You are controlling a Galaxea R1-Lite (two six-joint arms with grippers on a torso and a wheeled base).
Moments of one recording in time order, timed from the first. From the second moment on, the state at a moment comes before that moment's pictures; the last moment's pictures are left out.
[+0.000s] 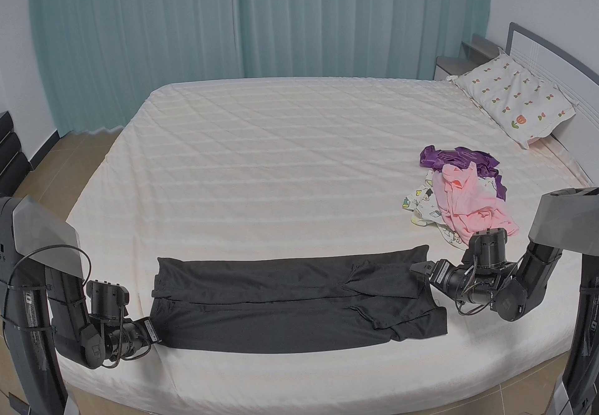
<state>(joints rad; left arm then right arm) 0.01 2.32 -0.19 -1.23 0.04 -0.46 0.20 2.27 -0.59 -1.04 0.12 0.73</state>
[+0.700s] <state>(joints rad) 0.03 2.28 -0.18 -1.25 0.05 -0.44 0.20 2.26 -0.59 -1.04 0.12 0.73</state>
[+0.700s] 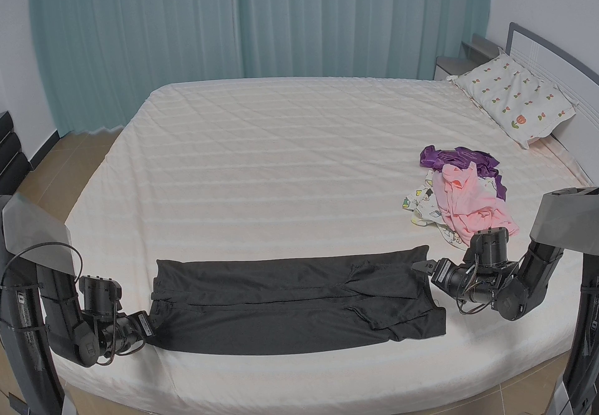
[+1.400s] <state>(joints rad) 0.07 2.24 -0.49 -1.04 -0.22 -0.39 0.20 2.26 -0.58 -1.04 0.12 0.73</state>
